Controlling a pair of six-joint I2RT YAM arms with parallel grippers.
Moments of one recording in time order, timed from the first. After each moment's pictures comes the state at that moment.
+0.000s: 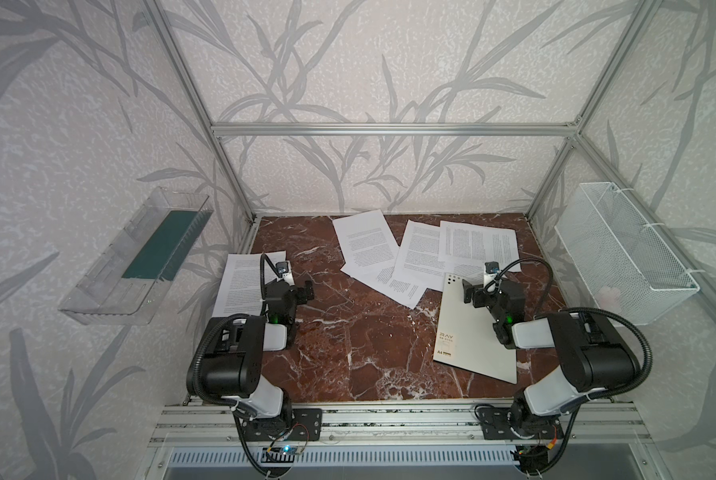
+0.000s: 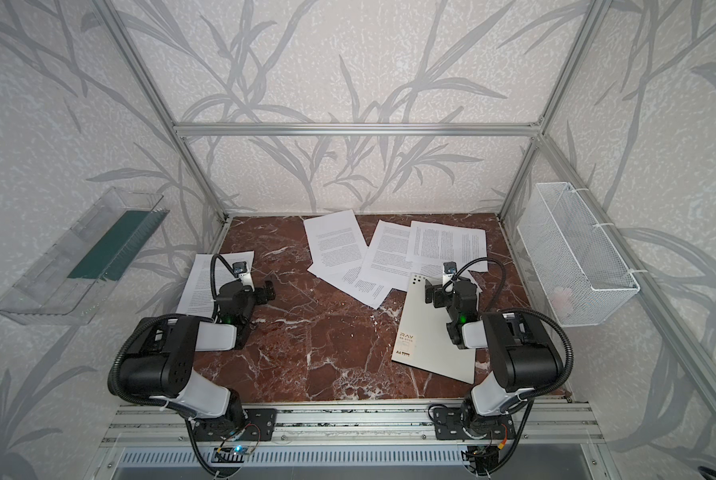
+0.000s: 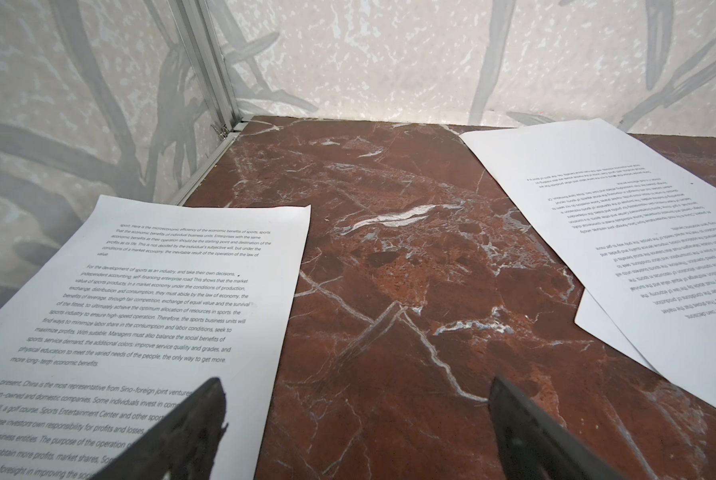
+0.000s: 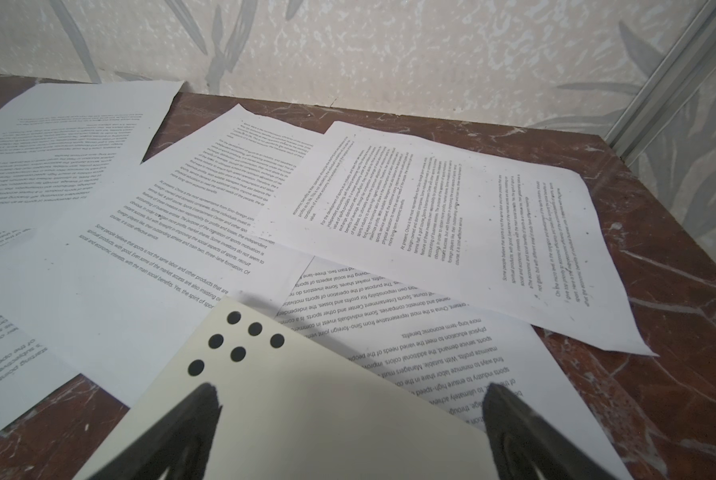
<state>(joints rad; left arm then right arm) 0.04 1.56 0.36 0.86 -0.12 -0.02 0.07 1.60 0.36 0.88 -0.05 -0.06</state>
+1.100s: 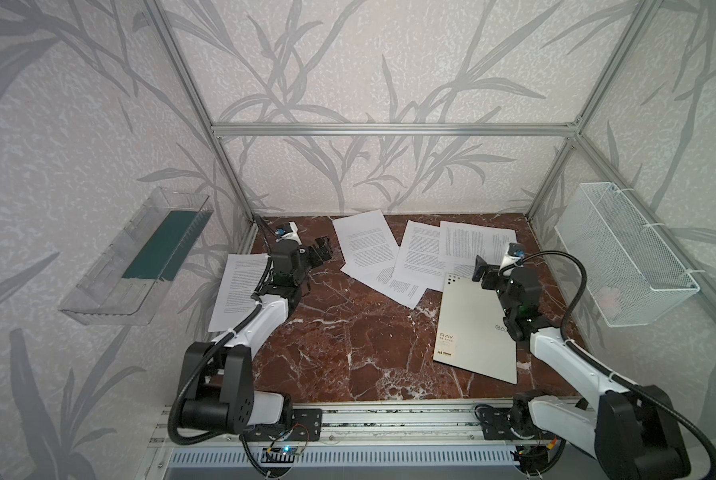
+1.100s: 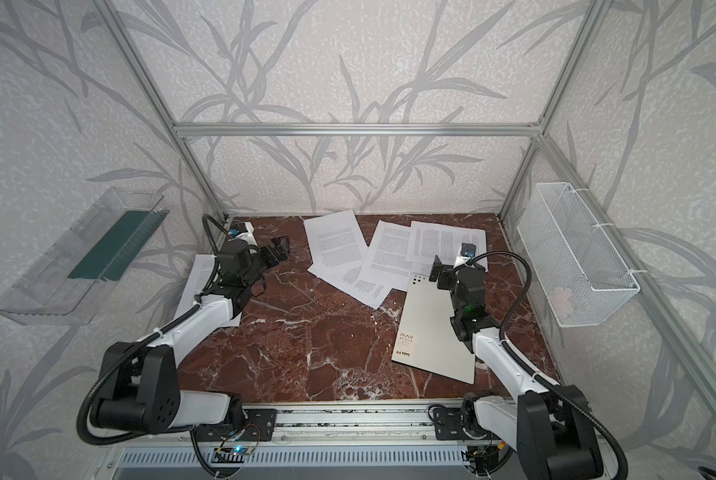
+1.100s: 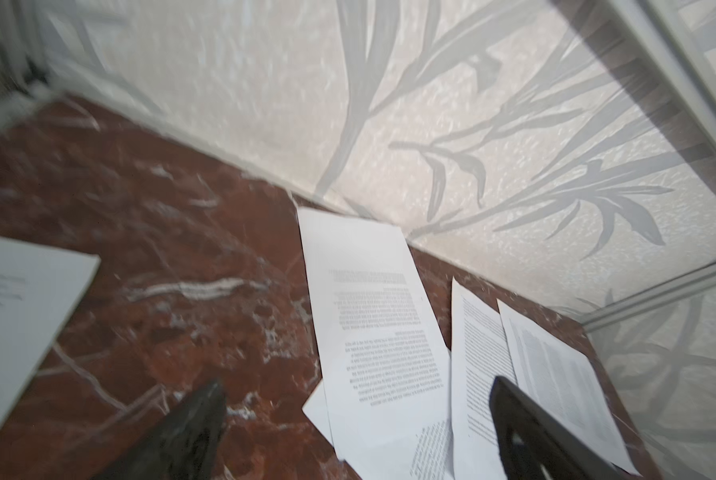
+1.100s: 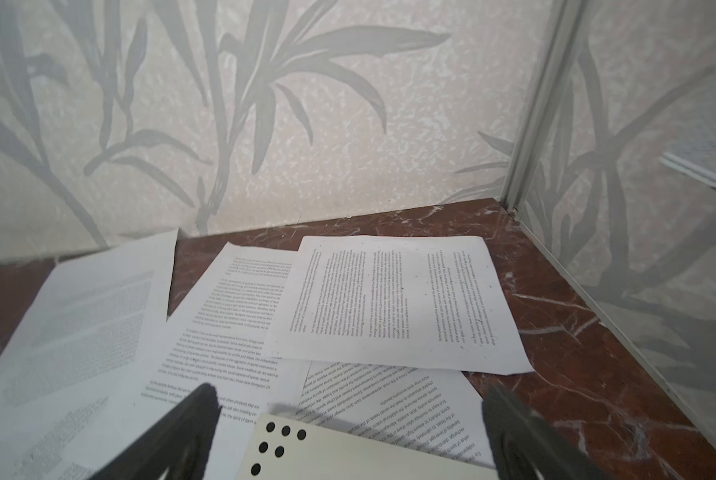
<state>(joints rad) -0.06 1.47 0.79 0.32 0.20 -0.65 0.13 1.08 0.54 0.30 0.21 0.27</state>
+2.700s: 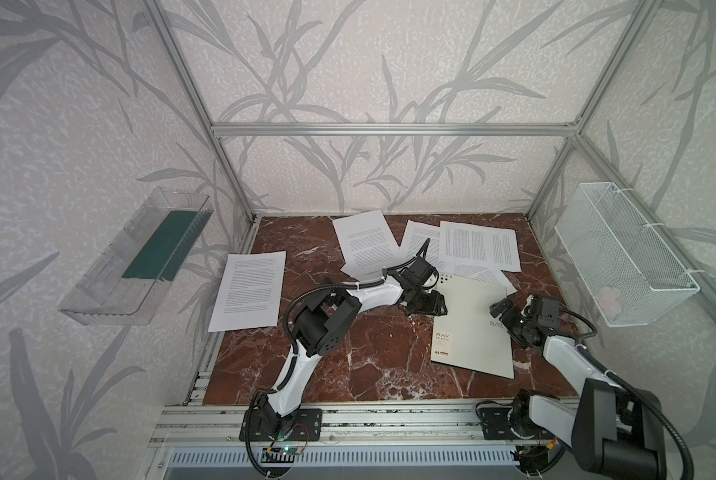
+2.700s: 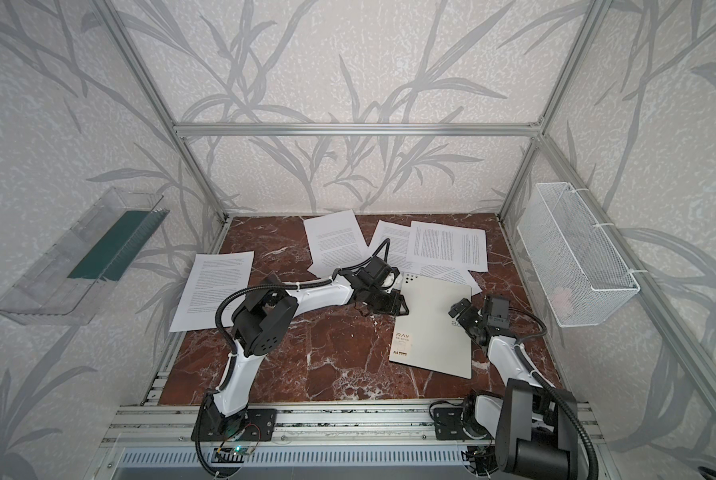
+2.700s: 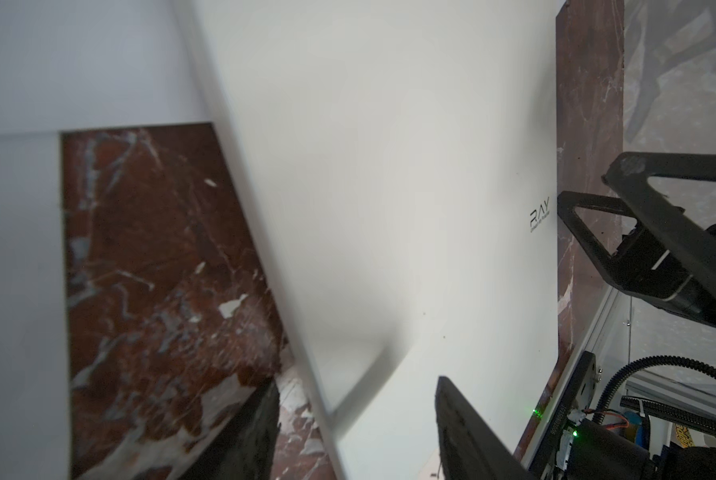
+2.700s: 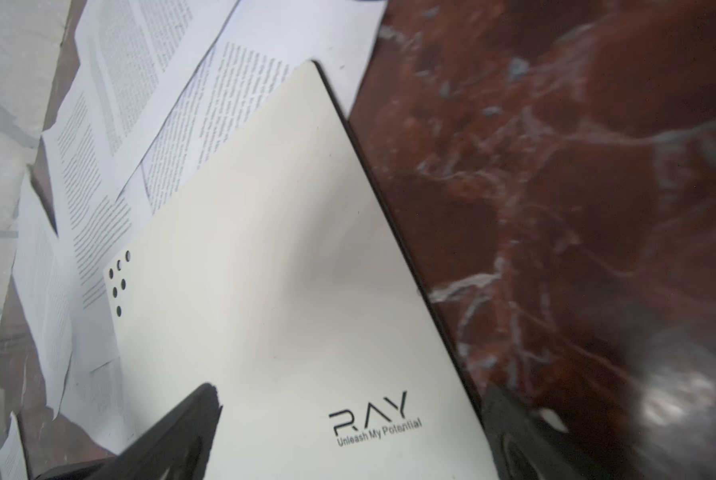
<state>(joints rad) -0.81 2.18 1.55 -0.36 0.43 -0.56 -0.19 1.17 0.39 -0.13 -0.27 0.69</state>
